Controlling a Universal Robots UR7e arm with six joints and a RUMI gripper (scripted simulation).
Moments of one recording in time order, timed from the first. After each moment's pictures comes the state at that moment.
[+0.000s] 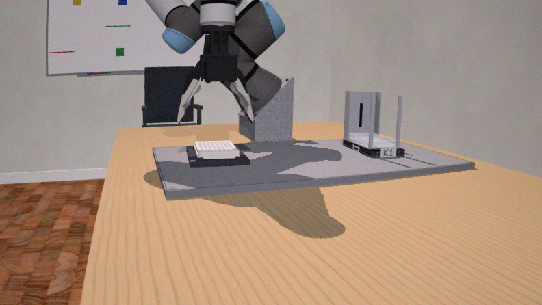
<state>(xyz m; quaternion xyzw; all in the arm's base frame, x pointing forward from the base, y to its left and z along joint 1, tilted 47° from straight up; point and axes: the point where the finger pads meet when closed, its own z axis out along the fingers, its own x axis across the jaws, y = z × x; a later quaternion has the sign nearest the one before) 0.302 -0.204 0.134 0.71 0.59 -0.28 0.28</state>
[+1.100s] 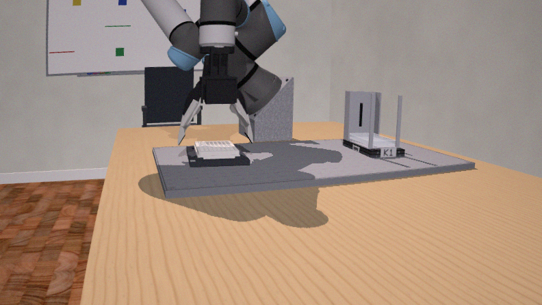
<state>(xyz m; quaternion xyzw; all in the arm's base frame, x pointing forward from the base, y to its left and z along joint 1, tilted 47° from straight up) 0.300 -0.236 0.104 0.71 0.59 -0.28 0.28</state>
